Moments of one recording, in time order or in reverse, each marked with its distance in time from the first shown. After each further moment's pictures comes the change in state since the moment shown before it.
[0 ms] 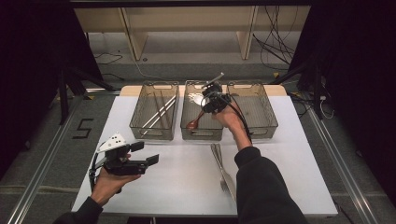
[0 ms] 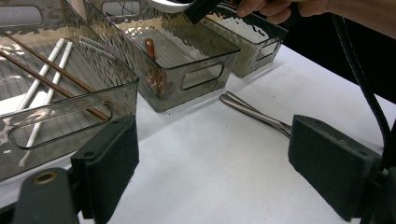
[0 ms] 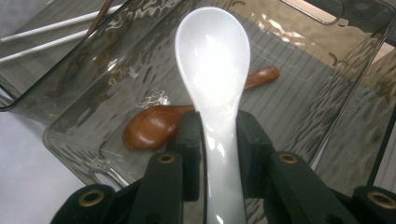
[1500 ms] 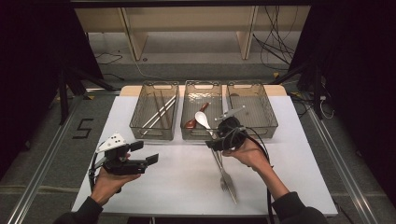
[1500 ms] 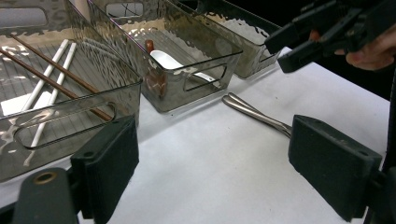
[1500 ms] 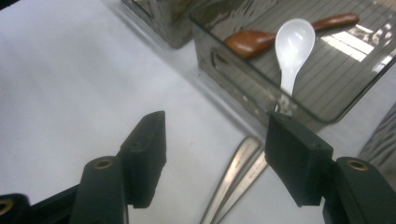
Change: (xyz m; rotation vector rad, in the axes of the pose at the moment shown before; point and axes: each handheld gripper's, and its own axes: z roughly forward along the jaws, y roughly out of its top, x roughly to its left) left arm 0.001 0.001 -0.001 0.000 0.010 0.002; right arm 0.034 -0.108 -0.066 -0.093 0.211 -0.097
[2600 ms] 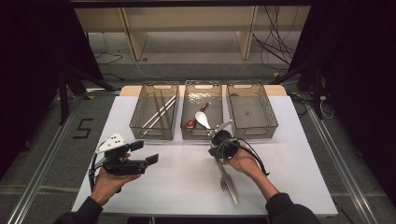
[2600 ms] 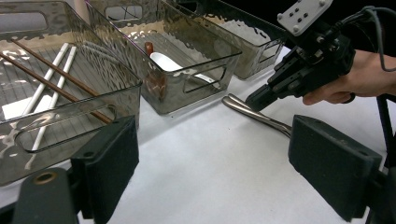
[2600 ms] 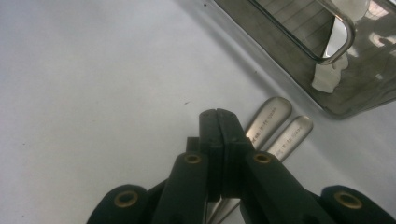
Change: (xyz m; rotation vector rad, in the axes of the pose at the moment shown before) left arm 0.000 0.000 0.000 -0.010 0.001 0.011; right arm -0.005 -0.030 0.058 0.142 0.019 -0.068
